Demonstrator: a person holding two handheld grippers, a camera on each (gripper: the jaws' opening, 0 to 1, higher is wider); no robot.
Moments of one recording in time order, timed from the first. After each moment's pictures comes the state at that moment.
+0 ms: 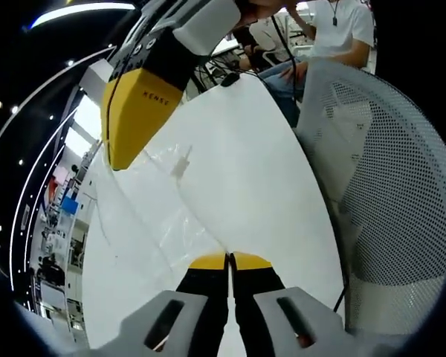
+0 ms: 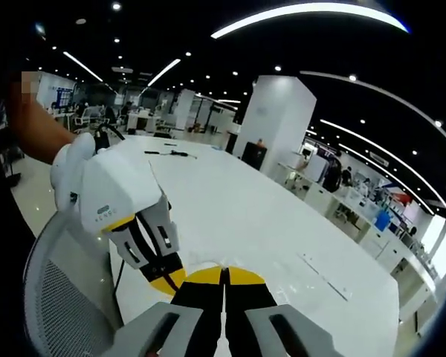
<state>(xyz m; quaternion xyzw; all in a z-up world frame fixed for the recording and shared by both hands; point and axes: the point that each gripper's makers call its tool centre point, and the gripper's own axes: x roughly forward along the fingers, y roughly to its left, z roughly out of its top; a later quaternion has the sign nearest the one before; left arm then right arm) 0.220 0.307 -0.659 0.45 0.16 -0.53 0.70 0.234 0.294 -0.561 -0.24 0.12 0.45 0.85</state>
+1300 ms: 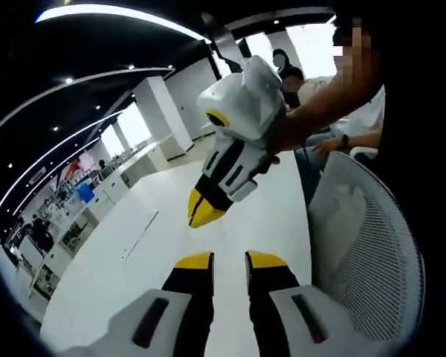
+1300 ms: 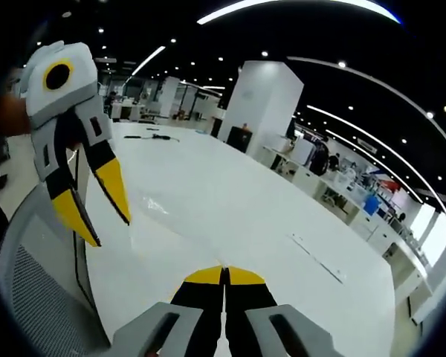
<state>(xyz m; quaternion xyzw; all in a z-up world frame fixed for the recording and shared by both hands) 0.193 0.322 -0.573 0.27 0.10 -0.52 0.81 0.274 0.276 -0.604 -0.25 0.16 0.39 0.87</state>
